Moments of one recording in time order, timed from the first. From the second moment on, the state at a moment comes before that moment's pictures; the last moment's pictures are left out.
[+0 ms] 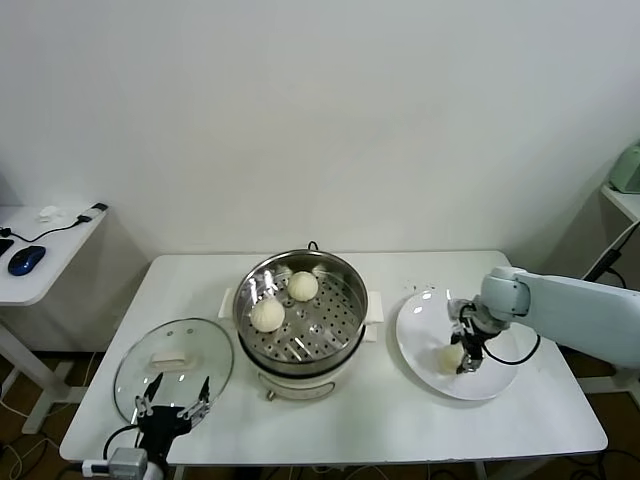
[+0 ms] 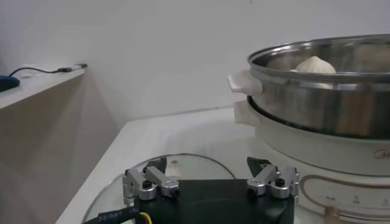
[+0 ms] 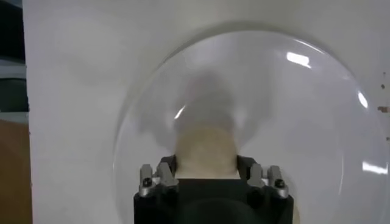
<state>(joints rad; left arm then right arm) 1.75 -1.44 -0.67 -2.12 -0.05 0.22 0.03 0.36 0.70 -1.51 1.31 0.40 -0.36 -0.84</state>
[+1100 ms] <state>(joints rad) 1.76 -1.45 -0.67 -2.15 -0.02 0.23 0.04 0.89 1.20 -1.55 1.53 0.34 0.19 -1.07</state>
